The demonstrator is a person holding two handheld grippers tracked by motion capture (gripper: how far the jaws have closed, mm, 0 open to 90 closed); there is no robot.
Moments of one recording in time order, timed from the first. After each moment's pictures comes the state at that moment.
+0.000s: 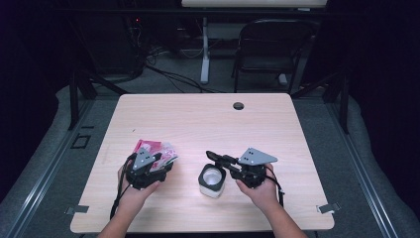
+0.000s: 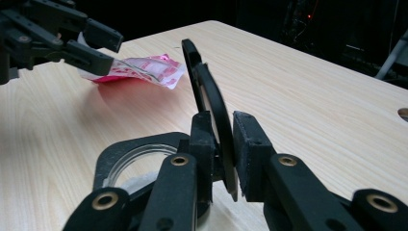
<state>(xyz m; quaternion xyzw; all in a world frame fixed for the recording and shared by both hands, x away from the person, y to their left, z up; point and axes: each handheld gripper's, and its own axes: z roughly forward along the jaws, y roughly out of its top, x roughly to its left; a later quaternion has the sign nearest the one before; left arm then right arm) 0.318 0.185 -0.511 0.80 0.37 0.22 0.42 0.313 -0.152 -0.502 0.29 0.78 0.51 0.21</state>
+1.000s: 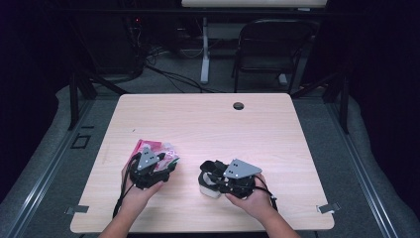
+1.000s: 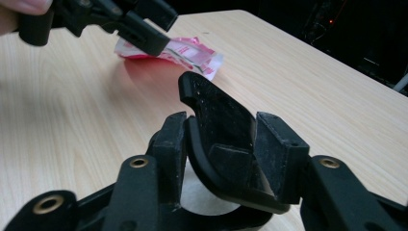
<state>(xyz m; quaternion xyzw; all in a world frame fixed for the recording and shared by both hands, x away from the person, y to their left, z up) 0.319 0.174 -0.512 0.81 0.36 0.22 0.42 0.291 -0.121 -0.510 0.23 0.82 0.48 0.22</state>
